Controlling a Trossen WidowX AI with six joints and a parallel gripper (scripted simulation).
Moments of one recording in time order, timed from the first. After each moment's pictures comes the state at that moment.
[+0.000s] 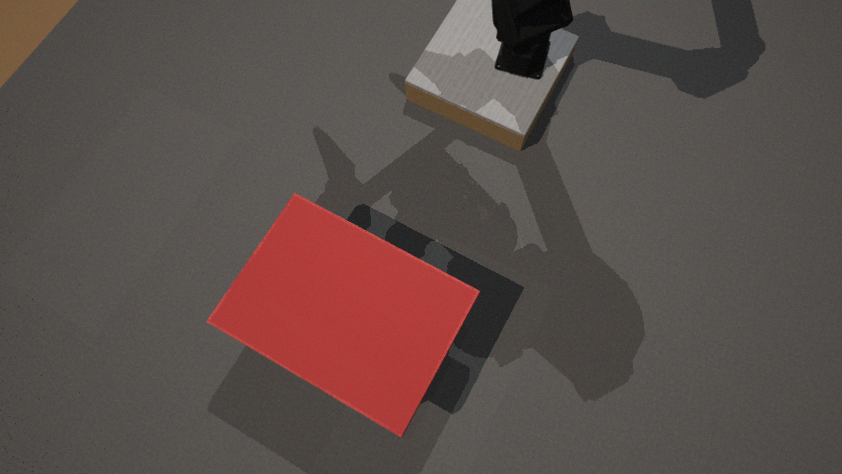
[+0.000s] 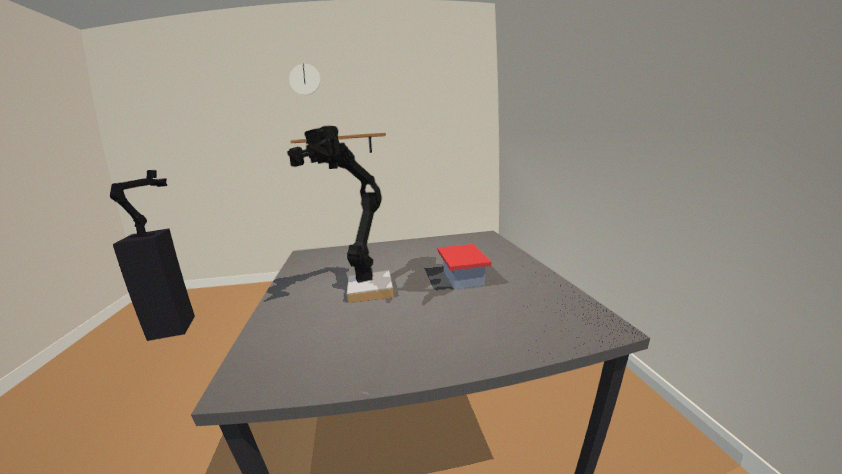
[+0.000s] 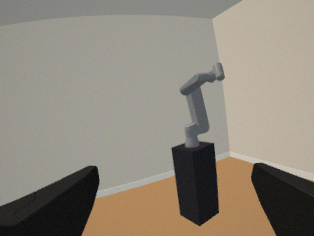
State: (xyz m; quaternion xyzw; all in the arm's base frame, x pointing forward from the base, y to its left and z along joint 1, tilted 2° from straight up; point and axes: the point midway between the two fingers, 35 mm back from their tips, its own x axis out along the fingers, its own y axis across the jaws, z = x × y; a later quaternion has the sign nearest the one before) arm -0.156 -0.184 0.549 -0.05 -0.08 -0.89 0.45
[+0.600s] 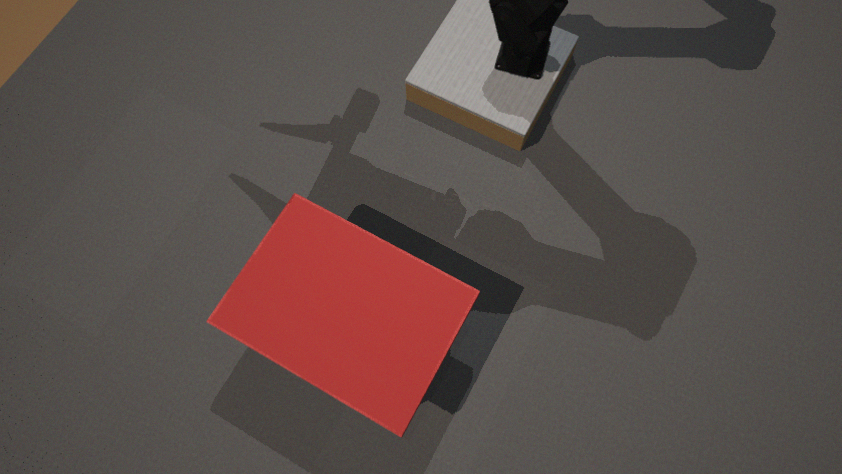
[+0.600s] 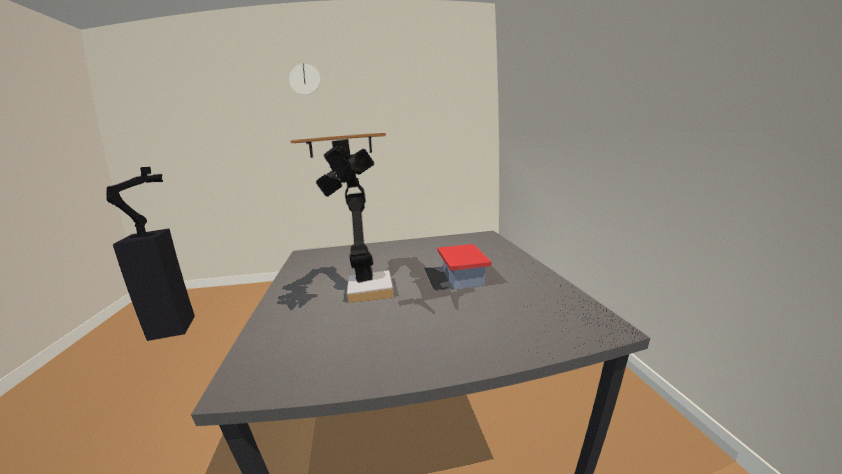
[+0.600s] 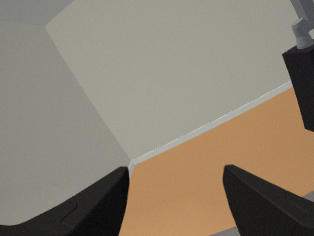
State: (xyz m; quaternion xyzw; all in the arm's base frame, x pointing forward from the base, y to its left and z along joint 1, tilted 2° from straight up) arm -0.051 -0.277 0.465 0.17 -0.16 -0.73 0.64
